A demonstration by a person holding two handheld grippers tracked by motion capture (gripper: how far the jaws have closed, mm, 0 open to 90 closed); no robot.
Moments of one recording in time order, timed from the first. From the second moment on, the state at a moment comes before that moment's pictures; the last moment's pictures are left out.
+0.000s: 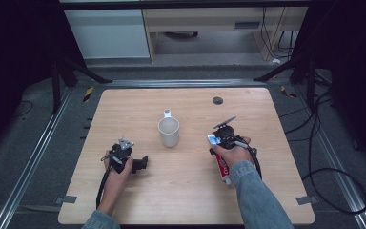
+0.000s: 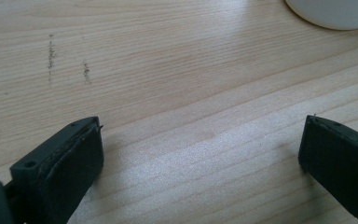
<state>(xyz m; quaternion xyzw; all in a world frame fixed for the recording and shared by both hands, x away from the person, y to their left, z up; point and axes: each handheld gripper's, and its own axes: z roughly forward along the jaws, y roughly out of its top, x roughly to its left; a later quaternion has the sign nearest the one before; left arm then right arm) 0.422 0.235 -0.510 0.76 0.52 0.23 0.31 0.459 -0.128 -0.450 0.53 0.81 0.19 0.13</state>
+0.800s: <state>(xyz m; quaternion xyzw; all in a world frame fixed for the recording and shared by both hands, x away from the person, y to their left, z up) 0.422 0.235 -0.510 0.76 0.52 0.23 0.31 0.486 -0.116 -0.464 0.55 0.82 0.12 0.10</state>
